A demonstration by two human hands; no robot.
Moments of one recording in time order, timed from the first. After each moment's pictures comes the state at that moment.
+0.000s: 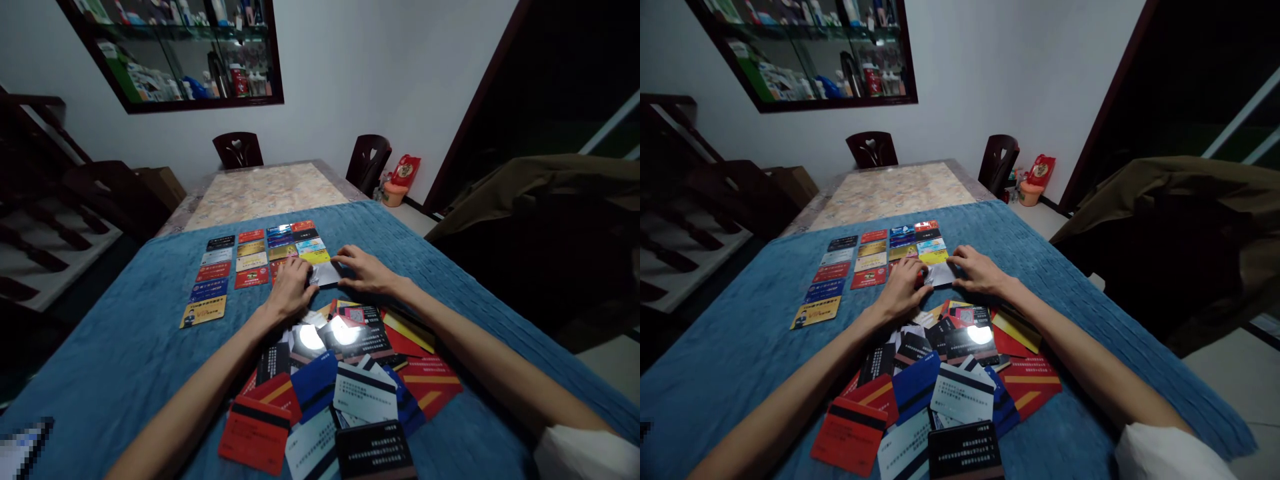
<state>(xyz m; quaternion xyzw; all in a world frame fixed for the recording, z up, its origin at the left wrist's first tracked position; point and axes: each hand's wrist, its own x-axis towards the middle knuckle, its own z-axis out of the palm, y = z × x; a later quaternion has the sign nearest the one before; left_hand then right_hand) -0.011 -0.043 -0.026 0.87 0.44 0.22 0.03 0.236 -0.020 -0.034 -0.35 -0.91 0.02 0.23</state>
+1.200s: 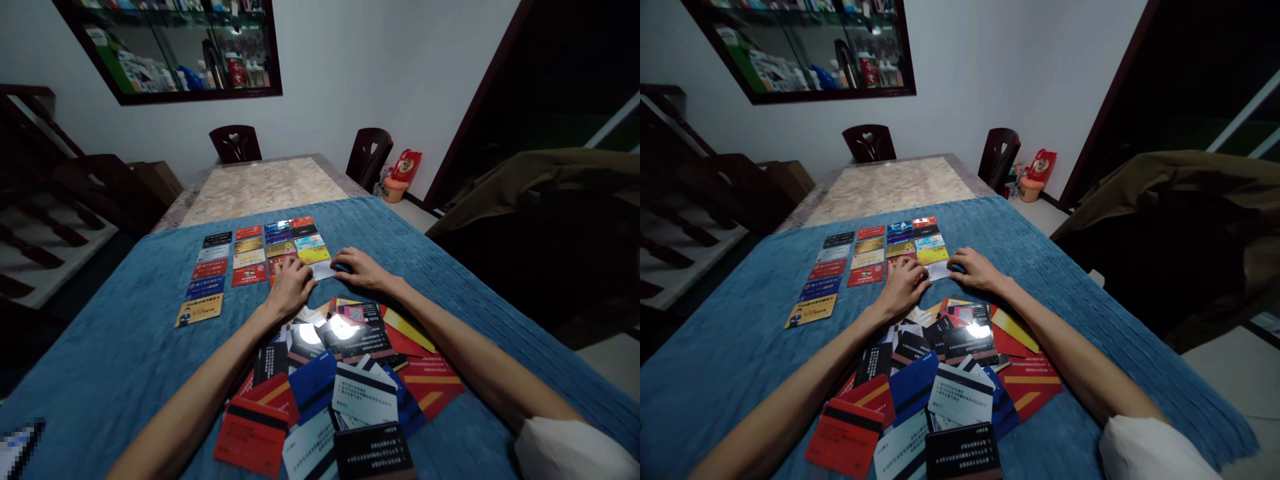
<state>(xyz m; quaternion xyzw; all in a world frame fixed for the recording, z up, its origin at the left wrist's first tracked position) -0.009 -0.040 -0.035 0.87 0.46 0.19 0.03 0.233 -0.003 -0.058 -0.36 -0.89 0.10 0.25</state>
